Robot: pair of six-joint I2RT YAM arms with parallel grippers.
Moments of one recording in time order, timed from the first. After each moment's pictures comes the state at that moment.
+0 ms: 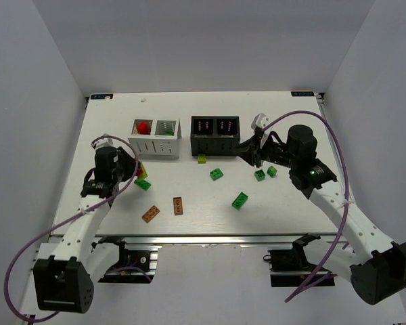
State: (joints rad) left arm -0.08 1.00 0.66 -0.33 -0.11 -0.64; right arm 0.45 1.02 0.89 -0.06 -0.64 -0.21
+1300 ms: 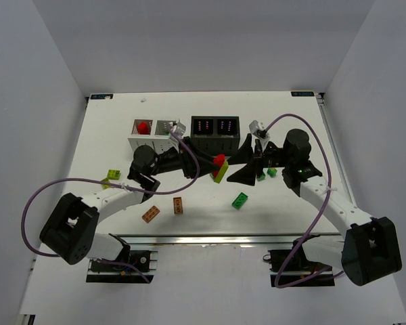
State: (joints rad) left arm -0.58 1.37 0.66 1.03 0.84 -0.75; right arm 0.37 1.18 0.72 0.43 -1.26 0.29
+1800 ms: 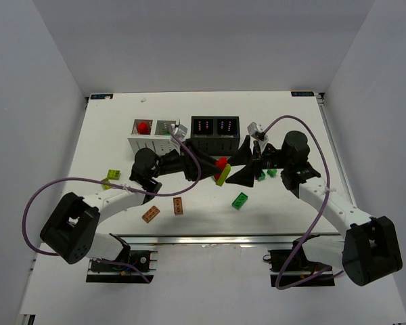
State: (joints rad) left arm -0.61 1.37 0.65 1.09 0.84 -0.78; right arm 0.40 1.18 0.70 0.46 -1.25 0.29
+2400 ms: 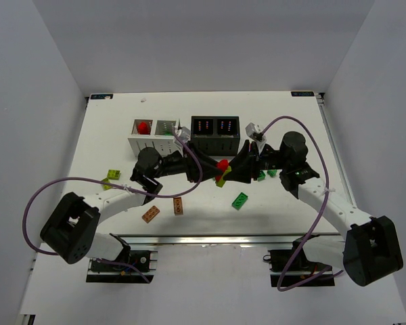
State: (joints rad) left arm -0.63 1.37 0.65 1.00 0.82 -0.71; right arm 0.42 1.17 0.70 0.46 -1.22 0.28
